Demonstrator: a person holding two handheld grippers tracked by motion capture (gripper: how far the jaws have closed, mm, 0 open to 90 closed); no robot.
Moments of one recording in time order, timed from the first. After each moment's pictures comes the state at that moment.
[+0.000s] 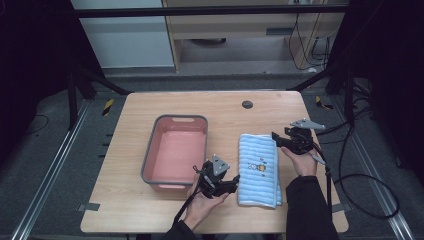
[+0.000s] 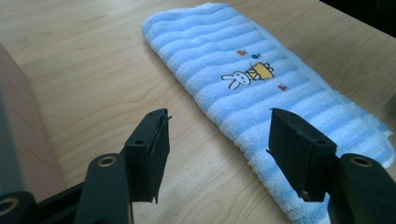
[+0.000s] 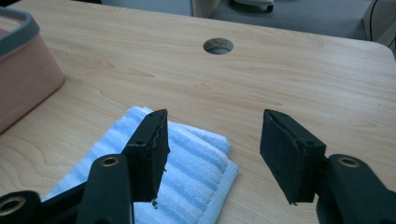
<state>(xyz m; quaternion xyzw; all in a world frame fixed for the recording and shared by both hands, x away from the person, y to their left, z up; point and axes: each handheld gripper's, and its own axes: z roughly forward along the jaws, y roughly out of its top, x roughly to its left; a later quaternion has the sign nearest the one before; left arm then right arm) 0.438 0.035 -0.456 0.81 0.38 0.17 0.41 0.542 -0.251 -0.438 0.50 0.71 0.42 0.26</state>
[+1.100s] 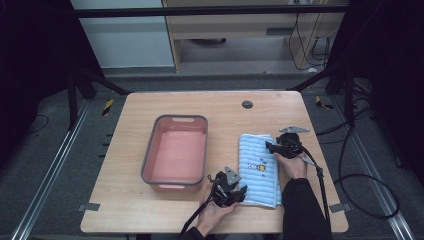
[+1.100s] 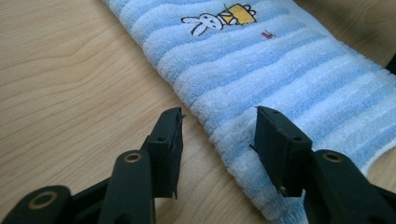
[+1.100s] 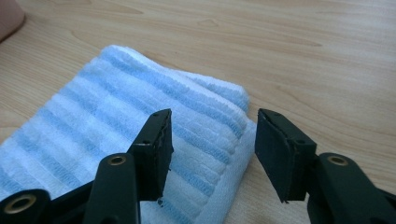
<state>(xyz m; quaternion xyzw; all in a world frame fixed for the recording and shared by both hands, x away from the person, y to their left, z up) 0.431 0.005 -0.500 0.83 0.38 0.14 0.39 0.563 -0.242 -0.491 0.52 0.74 0.37 0.21</state>
